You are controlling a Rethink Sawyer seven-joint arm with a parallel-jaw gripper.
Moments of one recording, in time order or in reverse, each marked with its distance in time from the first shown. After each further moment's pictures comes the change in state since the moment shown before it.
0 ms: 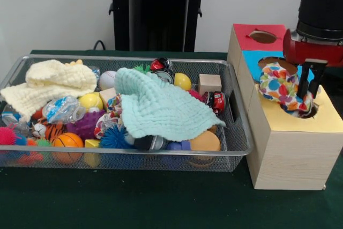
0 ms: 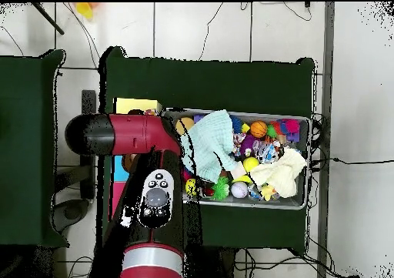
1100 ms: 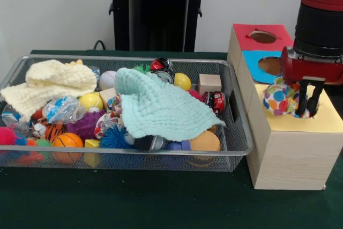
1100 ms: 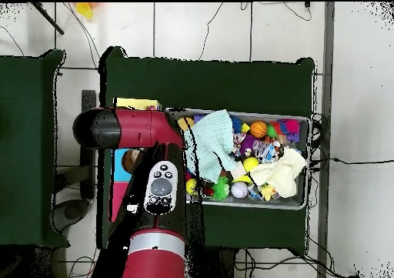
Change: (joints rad) arm -0.014 0.060 0.000 -0.048 0.010 -0.061 0.000
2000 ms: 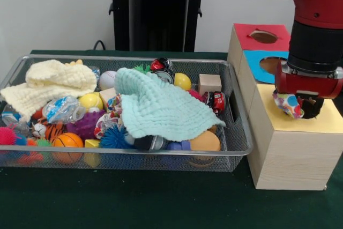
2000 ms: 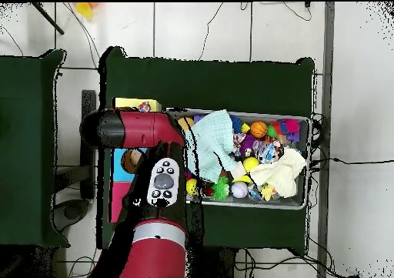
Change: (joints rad) arm -0.001 0.045 -0.003 -0.009 0.004 -0.053 0.000
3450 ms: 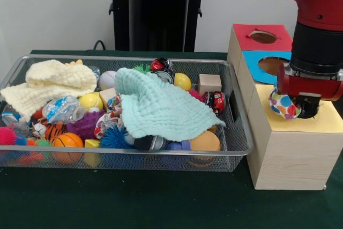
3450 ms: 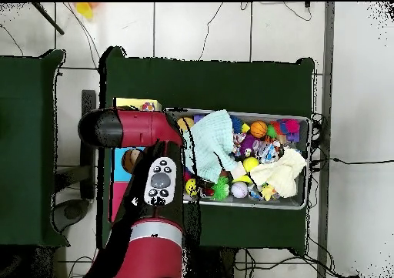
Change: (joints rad) arm 0.010 0.011 -0.008 -0.018 0.001 -0.001 0.000
